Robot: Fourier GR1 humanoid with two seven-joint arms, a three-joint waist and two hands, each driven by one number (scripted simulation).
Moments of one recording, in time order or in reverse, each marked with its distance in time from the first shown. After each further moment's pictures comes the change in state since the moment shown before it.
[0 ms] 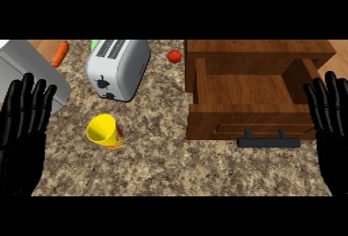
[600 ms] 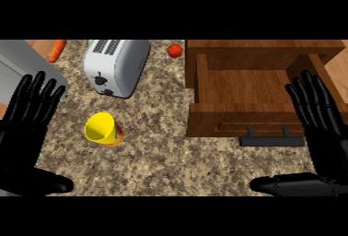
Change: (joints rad) left arm -0.040 0.087 0.143 0.190 0.384 -0.223 0.047; right arm -0.033 -0.039 0.015 0.045 -0.053 0.080 0.054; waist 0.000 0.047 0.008
